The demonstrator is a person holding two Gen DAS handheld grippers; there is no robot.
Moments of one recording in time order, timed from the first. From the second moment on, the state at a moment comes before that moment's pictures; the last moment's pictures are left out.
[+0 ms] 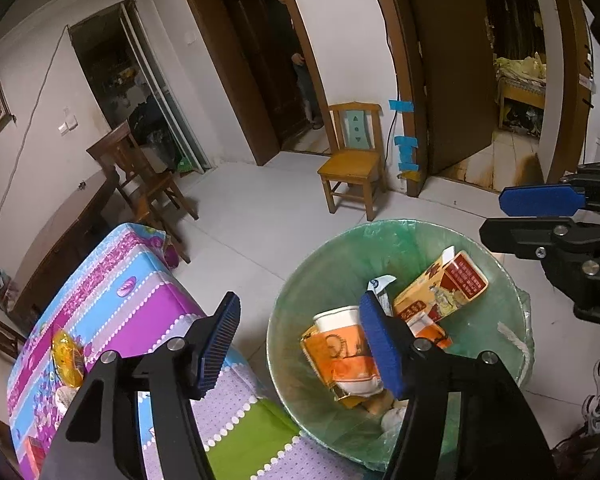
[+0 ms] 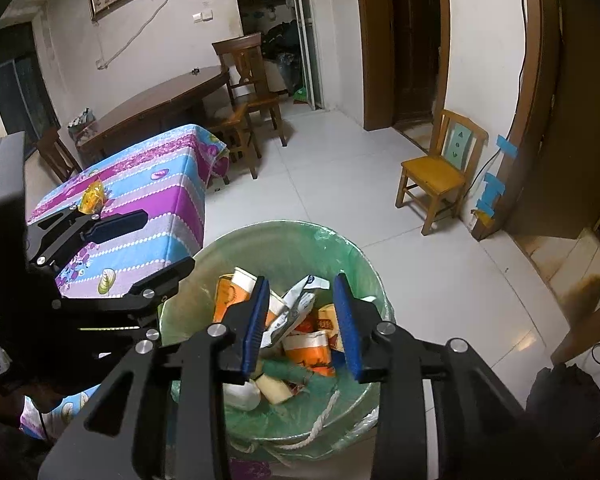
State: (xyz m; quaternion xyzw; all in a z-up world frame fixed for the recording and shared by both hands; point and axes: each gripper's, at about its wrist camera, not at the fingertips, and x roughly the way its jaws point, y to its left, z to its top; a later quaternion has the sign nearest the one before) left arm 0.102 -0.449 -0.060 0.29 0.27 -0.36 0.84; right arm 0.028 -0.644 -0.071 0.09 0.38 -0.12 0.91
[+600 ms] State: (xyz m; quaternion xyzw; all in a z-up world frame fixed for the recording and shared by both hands) left arm 0.106 -0.376 -0.050 0.25 0.28 -0.36 0.86; right arm 0.062 -0.602 -0.071 0.06 0.40 -0.09 0.91
